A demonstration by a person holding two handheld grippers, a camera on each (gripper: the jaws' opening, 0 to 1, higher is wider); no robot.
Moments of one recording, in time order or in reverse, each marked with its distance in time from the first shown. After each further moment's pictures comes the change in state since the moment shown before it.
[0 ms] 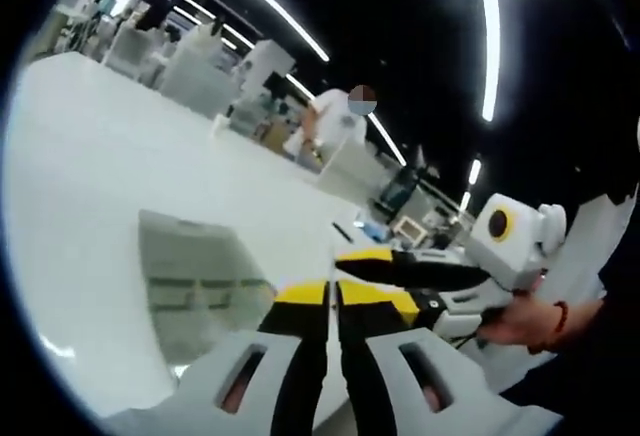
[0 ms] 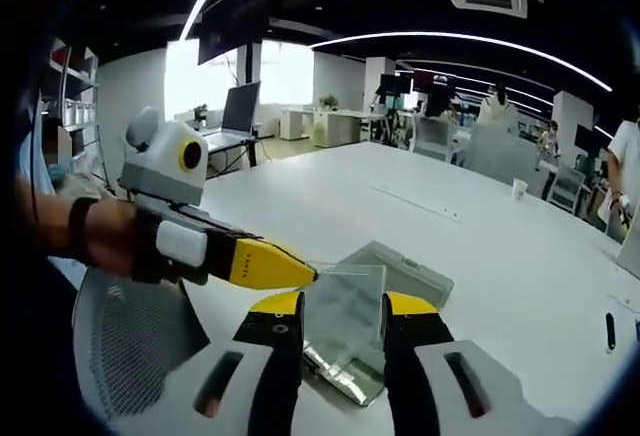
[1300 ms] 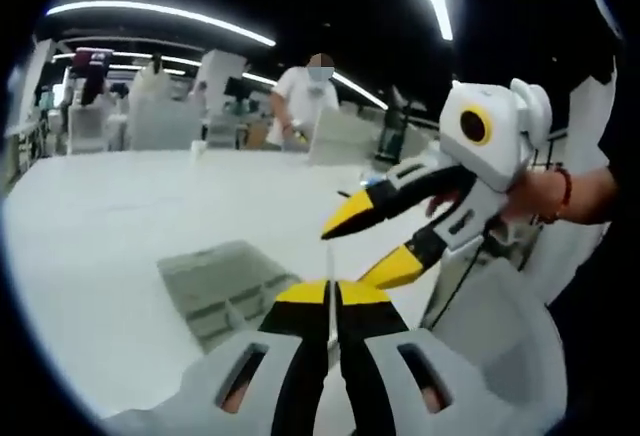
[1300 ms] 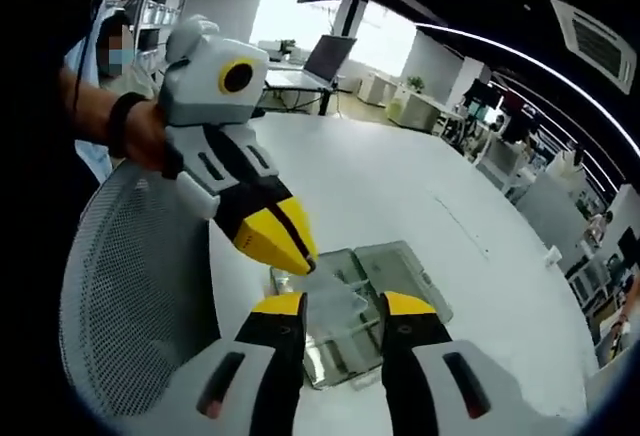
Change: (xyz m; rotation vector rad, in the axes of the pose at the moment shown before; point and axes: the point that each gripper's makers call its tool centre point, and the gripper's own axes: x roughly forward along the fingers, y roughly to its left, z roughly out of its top) left arm -0.010 -0.004 -0.012 0.422 0.141 0.006; right arm 0.001 0.010 -0.002 -0.462 0.158 0.214
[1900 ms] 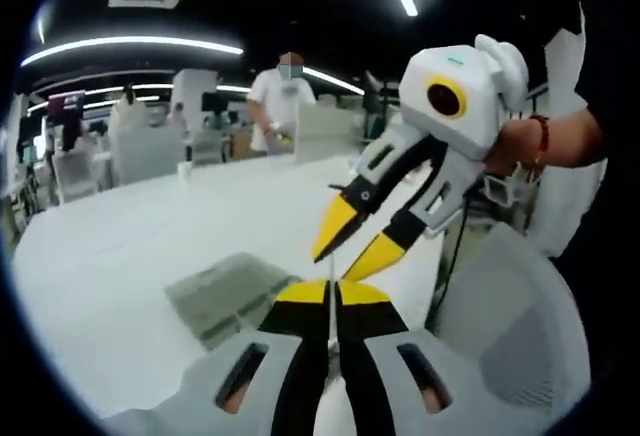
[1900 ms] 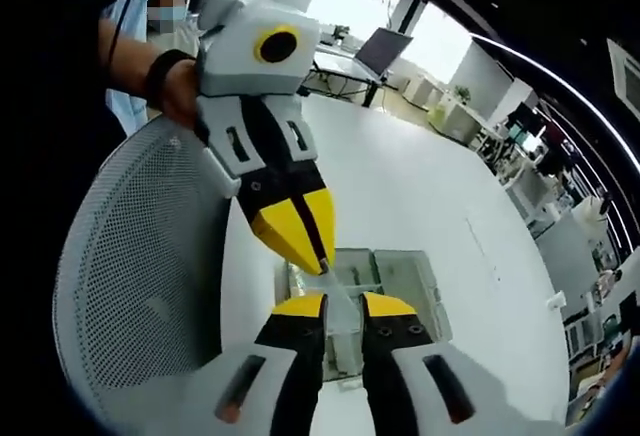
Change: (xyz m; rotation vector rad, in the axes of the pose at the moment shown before) left arm -0.002 -0.010 0.001 0.203 0.018 -0.035; right arm 0.005 0.010 -0.001 -0.183 0.040 0.106
